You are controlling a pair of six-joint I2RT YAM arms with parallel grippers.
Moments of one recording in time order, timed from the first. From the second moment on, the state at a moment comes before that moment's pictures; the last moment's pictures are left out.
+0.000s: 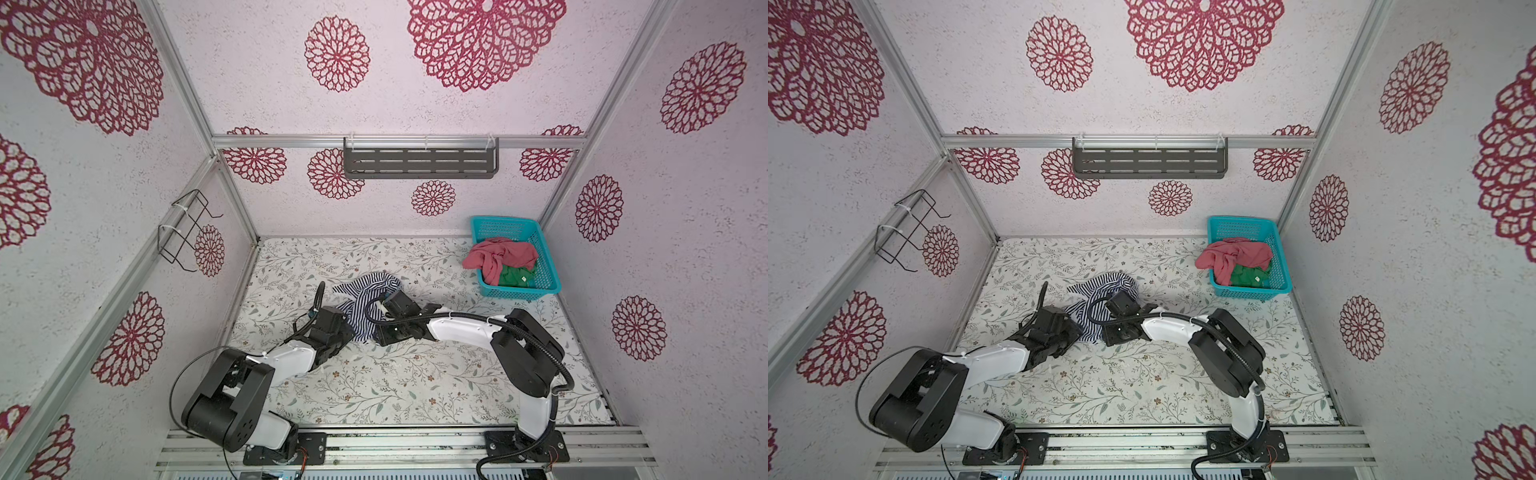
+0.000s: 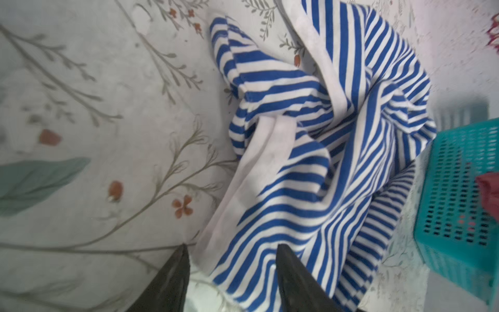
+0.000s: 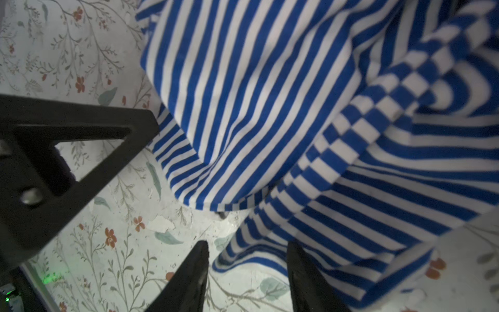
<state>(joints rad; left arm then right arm) -0.42 1.50 0.53 0.13 -0.05 -1.12 0.88 1.93 1.25 -0.31 -0.13 0.52</state>
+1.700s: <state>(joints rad) -0.18 1.56 1.22 -0.64 -0.08 -0.38 0.53 1.58 1.09 -0.47 -0.13 0.36</state>
